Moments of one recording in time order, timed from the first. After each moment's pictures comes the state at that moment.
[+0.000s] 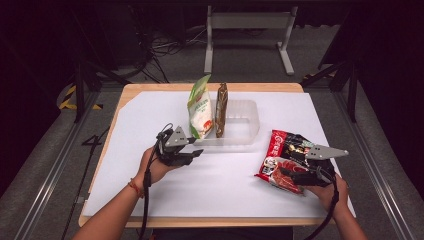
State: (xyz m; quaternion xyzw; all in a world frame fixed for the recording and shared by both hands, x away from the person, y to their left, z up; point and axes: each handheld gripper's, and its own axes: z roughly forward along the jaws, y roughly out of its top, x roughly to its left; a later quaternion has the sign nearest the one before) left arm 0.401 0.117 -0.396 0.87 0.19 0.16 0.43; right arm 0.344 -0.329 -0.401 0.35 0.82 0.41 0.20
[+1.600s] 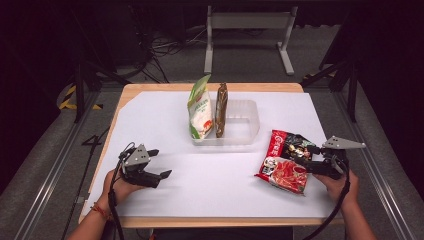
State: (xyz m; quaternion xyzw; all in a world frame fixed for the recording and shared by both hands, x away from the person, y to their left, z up) left arm 0.374 0.201 -0.433 0.85 0.24 0.15 0.43; right arm 0.365 -0.376 -0.406 0.44 0.77 0.42 0.20
